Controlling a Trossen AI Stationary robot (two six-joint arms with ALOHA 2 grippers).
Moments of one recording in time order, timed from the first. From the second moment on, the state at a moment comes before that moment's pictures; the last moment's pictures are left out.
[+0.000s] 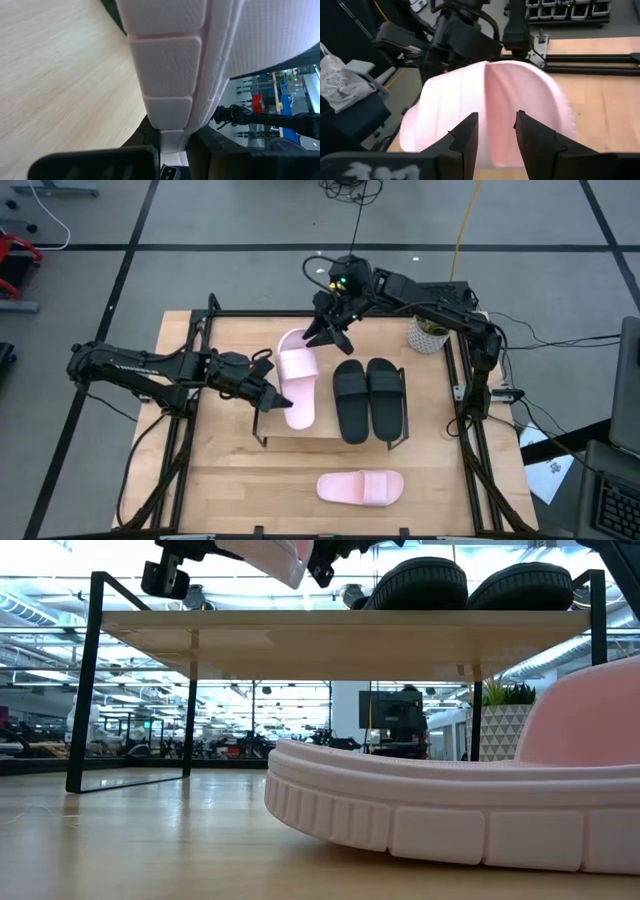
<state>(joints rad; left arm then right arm) -0.08 1.11 0.94 -0.32 0.12 -1.10 -0.38 1.88 2.03 -0.78 -0.74 -0.18</state>
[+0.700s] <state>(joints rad) -0.08 1.11 0.94 -0.35 0.11 -1.10 -0.35 1.94 2.02 -0.82 -0.73 -0.19</state>
